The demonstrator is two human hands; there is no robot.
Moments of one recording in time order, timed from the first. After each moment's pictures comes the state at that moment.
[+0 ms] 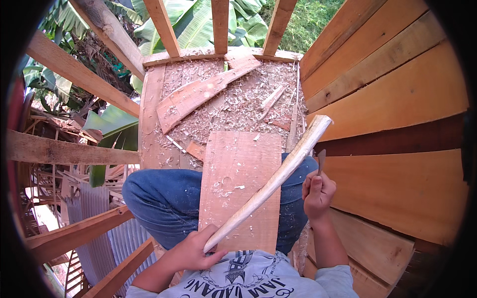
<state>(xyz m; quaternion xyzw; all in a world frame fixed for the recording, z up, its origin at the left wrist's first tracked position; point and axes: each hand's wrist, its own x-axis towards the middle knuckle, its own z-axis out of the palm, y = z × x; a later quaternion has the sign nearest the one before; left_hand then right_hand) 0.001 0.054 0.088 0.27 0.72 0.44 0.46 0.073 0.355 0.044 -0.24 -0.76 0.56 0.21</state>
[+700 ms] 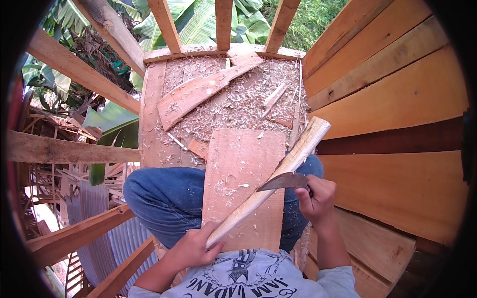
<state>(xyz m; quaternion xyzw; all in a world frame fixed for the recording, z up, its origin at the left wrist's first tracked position) 0.004 0.048 0.081 0.26 0.78 0.42 0.40 0.063 0.346 0.067 -0.05 -0.93 0.32 0.15</state>
